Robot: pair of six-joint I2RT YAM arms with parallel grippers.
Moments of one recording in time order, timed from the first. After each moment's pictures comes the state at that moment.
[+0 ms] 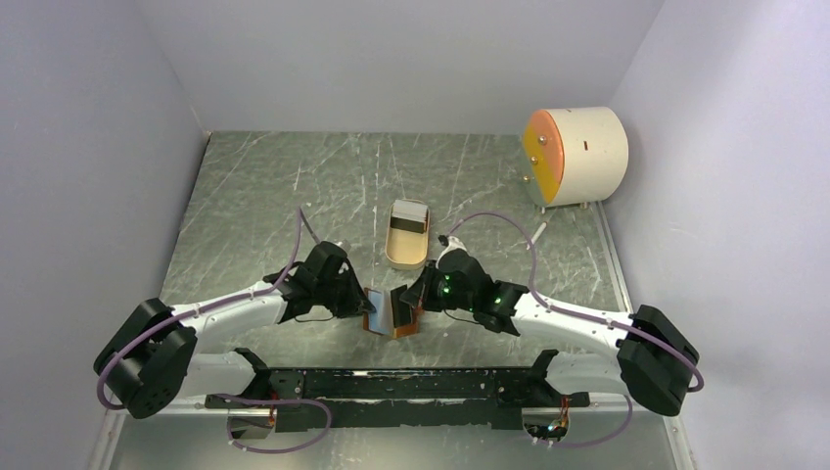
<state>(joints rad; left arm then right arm) -0.70 1.24 0.50 -0.14 0.22 -1.00 0.93 1.18 0.55 0.04 -0.01 0.95</state>
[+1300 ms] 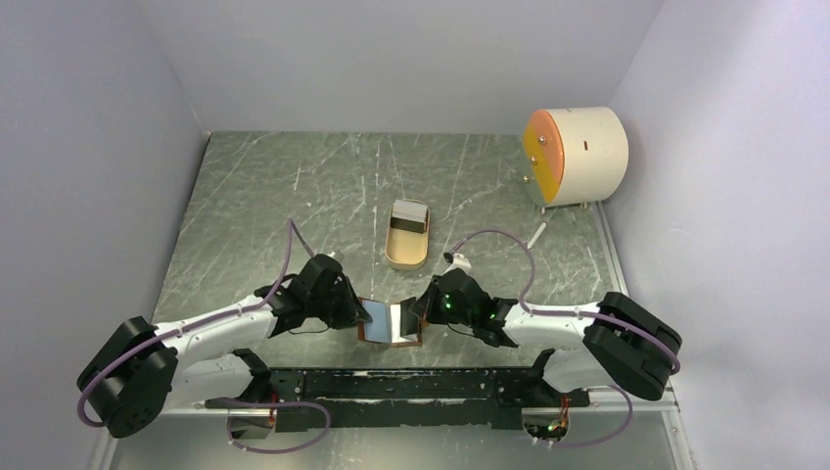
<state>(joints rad) -0.75 1.12 0.42 -0.18 0.17 -1.06 0.95 1.30 0.38 0.26 0.11 0.95</state>
